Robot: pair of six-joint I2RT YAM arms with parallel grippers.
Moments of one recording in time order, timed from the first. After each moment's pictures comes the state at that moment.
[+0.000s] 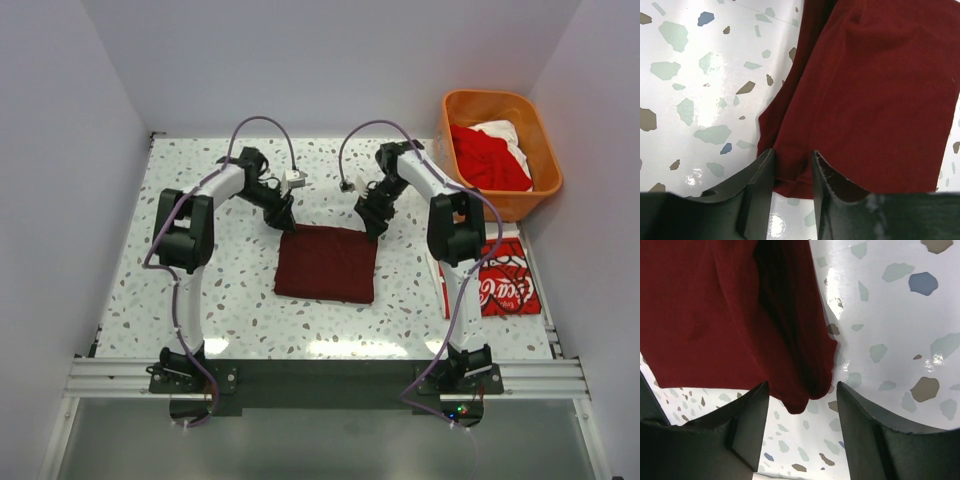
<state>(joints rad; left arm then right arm) -0.22 2.22 1.70 -0.88 0.94 0.89 0.28 2.37 2.06 -1.36 -0.56 -0.94</state>
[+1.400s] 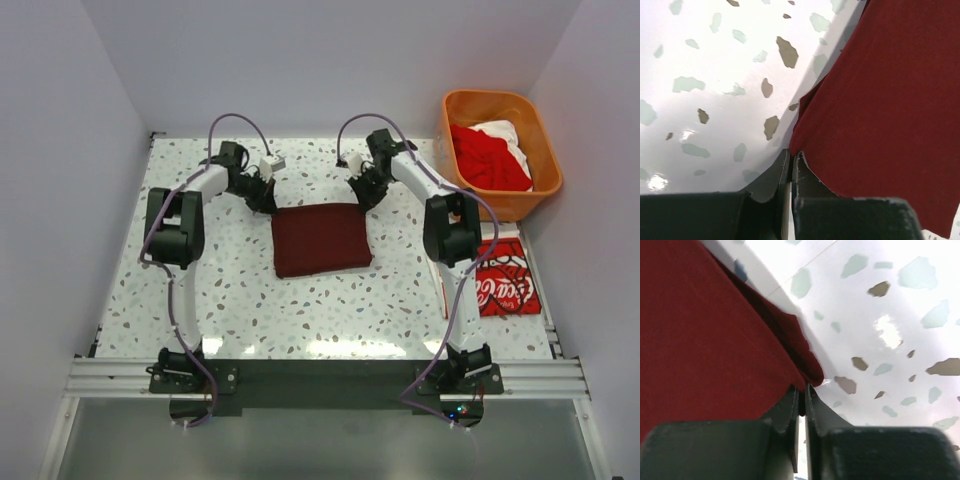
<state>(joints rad) -0.11 2.25 1.68 -0.62 0.76 0.53 0.31 2.38 2.07 -0.97 -0.35 -0.55</state>
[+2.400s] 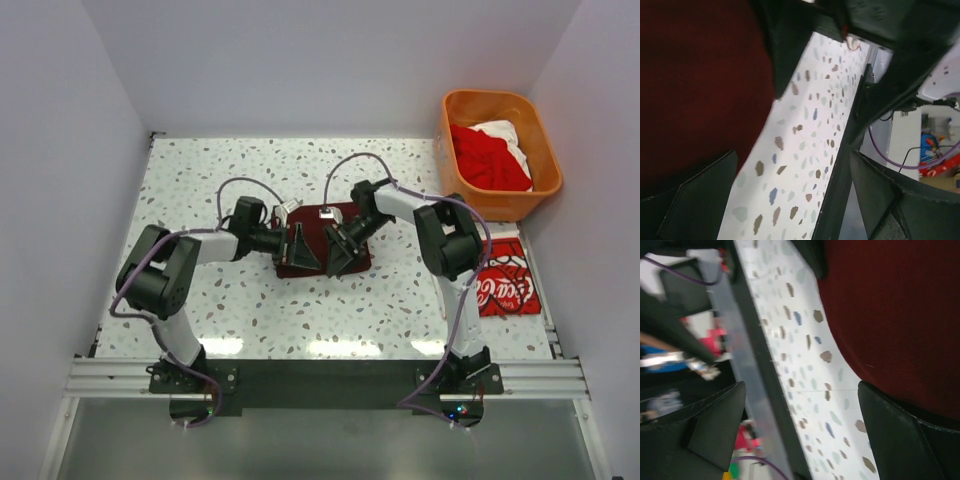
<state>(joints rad) -0.35 1.74 0.82 0.15 1.02 -0.40 0.46 2.19 1.60 -1.05 -0.97 -0.36</state>
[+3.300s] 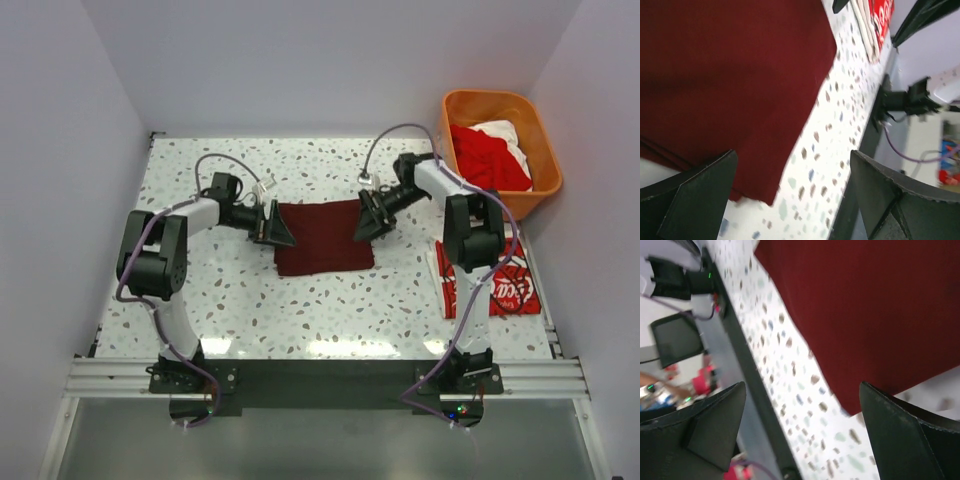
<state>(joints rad) -0.14 1.90 1.10 -0.36 1.08 -0.04 0.21 2.23 1.72 -1.22 -0.99 -0.43</state>
